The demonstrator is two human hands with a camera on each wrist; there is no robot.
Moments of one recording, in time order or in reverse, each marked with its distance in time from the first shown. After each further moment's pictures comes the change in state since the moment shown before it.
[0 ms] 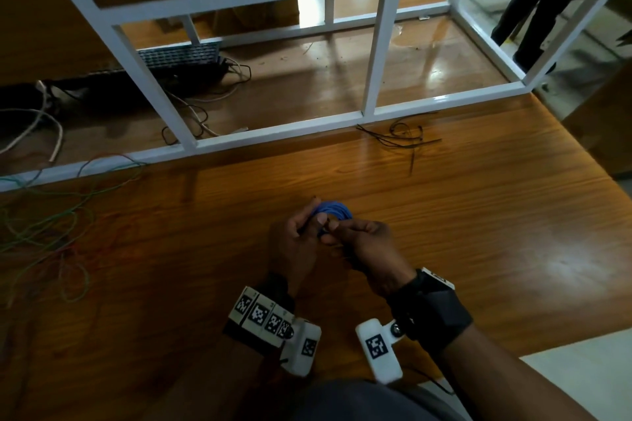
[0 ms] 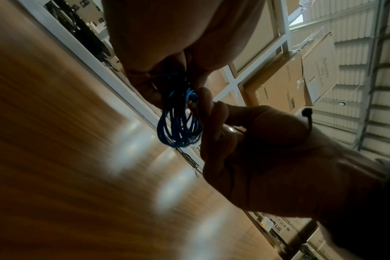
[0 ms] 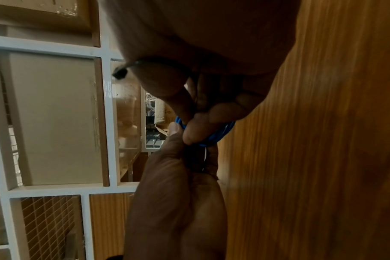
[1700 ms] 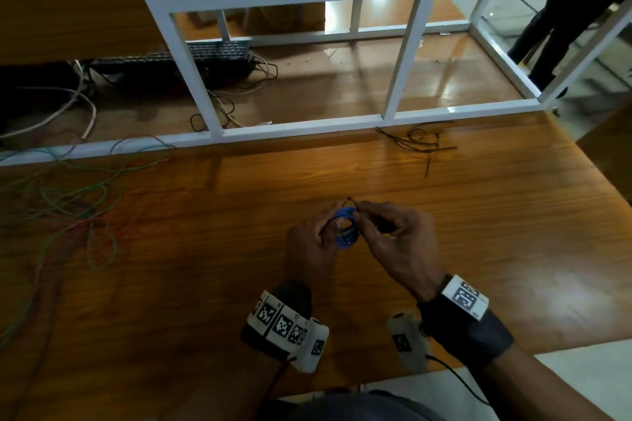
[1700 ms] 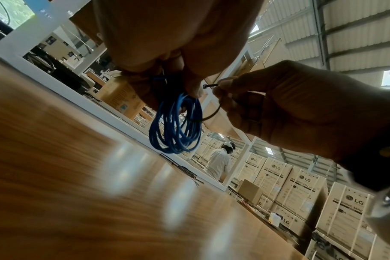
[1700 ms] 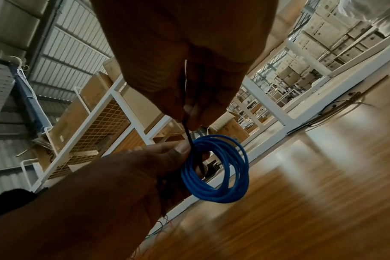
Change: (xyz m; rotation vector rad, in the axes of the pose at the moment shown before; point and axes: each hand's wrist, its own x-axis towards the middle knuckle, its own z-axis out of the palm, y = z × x) left_hand -0.039 0.007 -0.021 0.288 0.014 0.377; right_hand -0.035 -0.004 -0.007 -0.671 0.188 -0.897
